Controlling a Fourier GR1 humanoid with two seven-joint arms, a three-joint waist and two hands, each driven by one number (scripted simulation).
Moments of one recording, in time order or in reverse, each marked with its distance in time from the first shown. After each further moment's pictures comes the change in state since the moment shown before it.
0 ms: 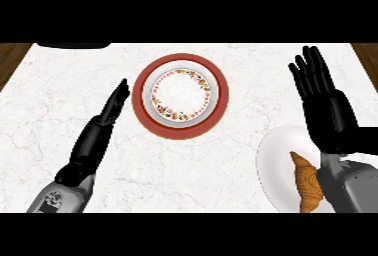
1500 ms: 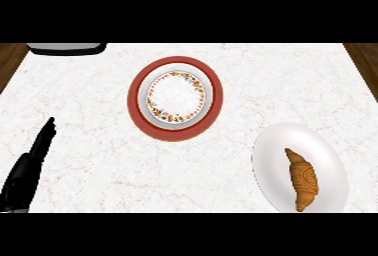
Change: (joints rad) left arm 0.303 0.180 0.229 0.095 -0.029 0.025 0.024; right arm 0.960 -0.088 -0.012 -0.559 0.461 -0.294 -0.028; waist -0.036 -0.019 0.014
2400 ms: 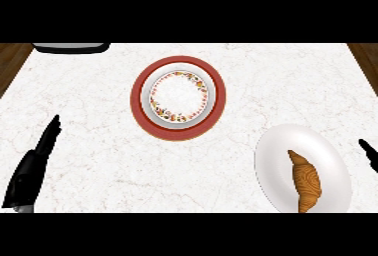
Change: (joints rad) left arm -0.023 -0.036 0.014 0.009 -0.038 -0.027 0.008; right arm -0.331 -0.263 -0.032 0.090 0.073 0.369 0.735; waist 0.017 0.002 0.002
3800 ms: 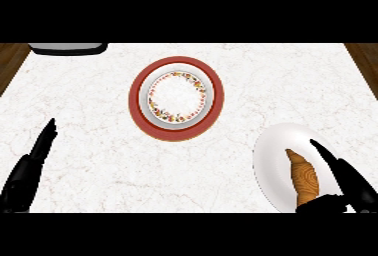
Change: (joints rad) left arm 0.042 -0.100 0.125 -0.061 -0.108 -0.118 0.020; right arm -0.197 0.246 -0.017 0.459 0.169 0.342 -0.176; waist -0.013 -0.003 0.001
